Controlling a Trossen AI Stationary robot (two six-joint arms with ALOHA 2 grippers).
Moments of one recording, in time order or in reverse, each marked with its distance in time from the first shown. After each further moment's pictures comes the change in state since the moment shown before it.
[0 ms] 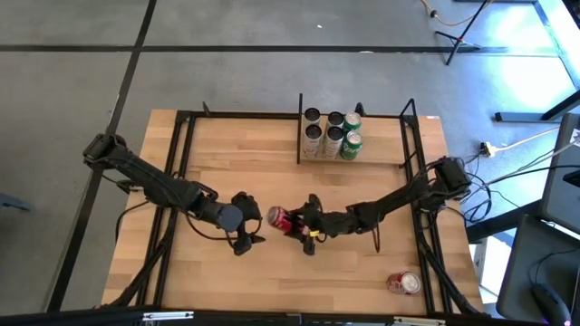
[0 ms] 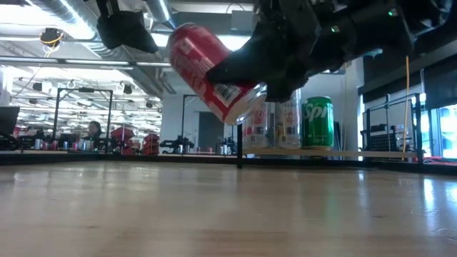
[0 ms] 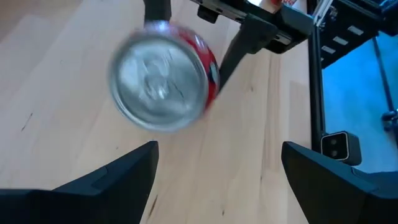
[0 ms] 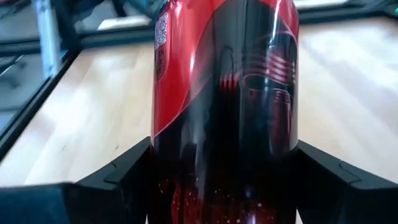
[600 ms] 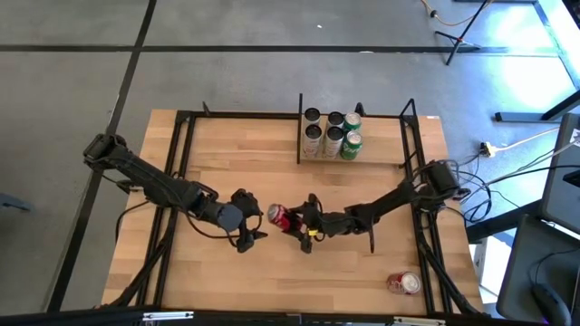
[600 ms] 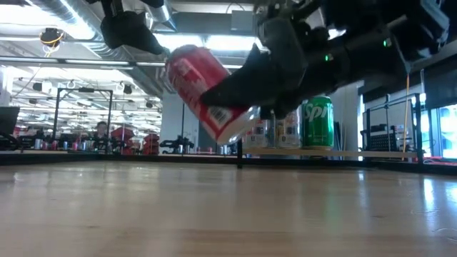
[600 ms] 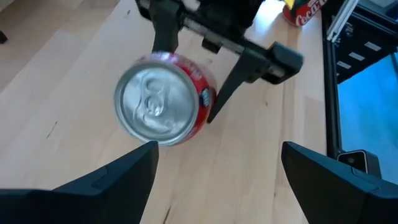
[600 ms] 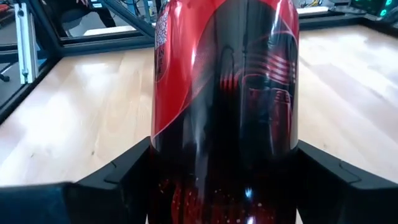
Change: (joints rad) left arm 0.000 0.002 0.000 0.005 -0.079 -0.008; right arm -0.015 0.094 -0.045 0.198 0.051 -0.024
